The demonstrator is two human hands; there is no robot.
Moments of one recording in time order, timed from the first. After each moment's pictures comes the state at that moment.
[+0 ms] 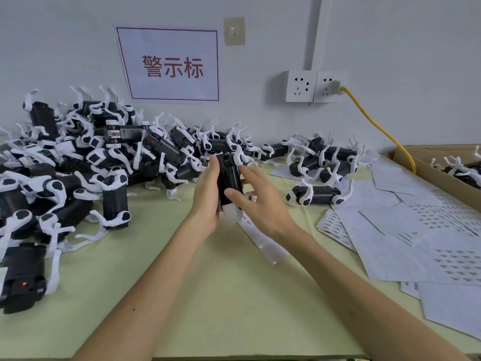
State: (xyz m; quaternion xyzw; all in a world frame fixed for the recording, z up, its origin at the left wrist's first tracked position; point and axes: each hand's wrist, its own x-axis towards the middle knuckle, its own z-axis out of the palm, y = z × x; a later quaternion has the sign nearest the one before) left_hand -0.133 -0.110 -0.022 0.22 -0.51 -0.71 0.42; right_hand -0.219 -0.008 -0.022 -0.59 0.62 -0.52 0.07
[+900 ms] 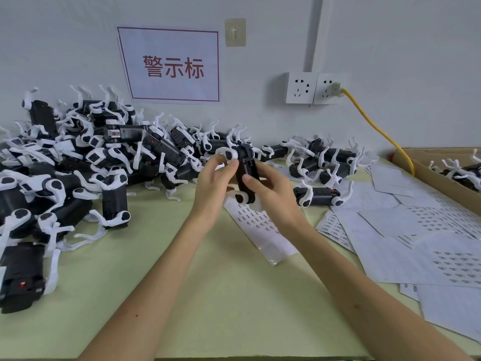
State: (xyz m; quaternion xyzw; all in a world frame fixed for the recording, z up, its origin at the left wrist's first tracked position) left_hand -0.128 -0.105 -0.014 0.18 -0.64 -0.58 0.47; right_hand -0.232 -0.007 -0.017 -0.47 0.58 -0.65 0.16
